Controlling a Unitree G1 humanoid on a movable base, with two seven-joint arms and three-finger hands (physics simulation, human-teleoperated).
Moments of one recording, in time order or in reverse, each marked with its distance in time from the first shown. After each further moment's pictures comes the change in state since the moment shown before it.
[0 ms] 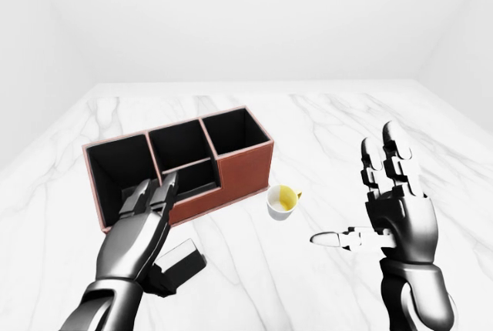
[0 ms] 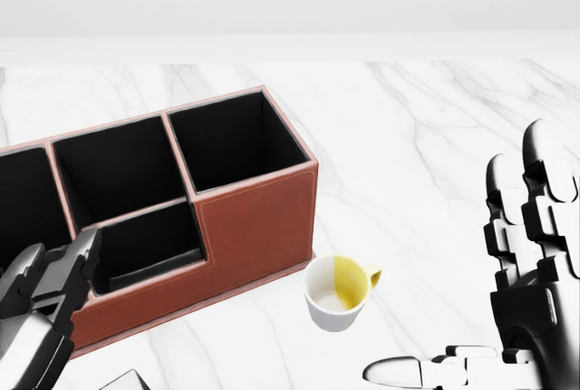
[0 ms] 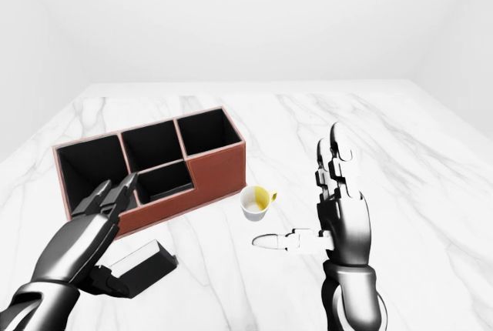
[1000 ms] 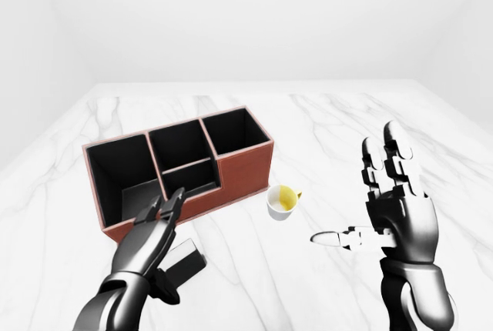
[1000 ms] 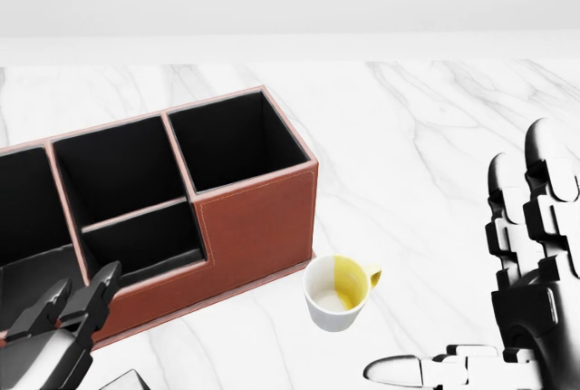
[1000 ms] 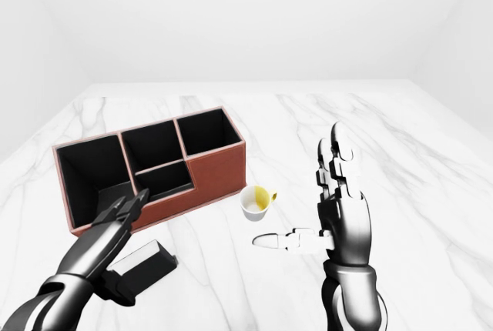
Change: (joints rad) left arm 0.003 0.032 0.009 0.178 -0.062 0.000 0.000; right arm -0.003 0.000 -0.002 0.002 -0.002 -0.004 -0.003
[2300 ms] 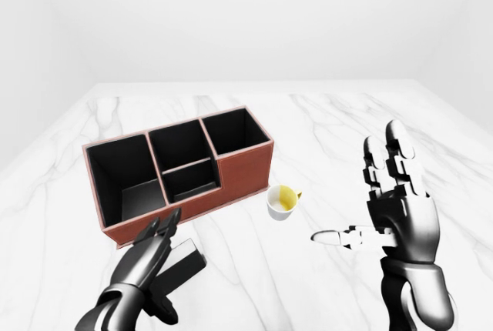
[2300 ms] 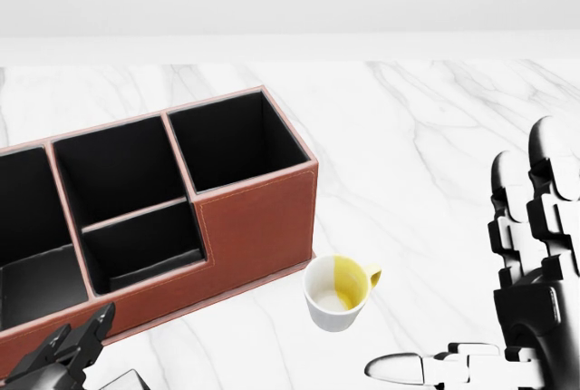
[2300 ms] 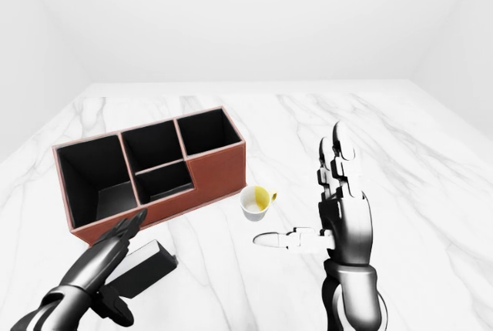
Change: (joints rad) left arm 0.065 0.008 0.048 0.107 -0.109 0.000 0.000; right arm -0.004 0.000 -0.004 0.004 0.000 -0.010 -0.005
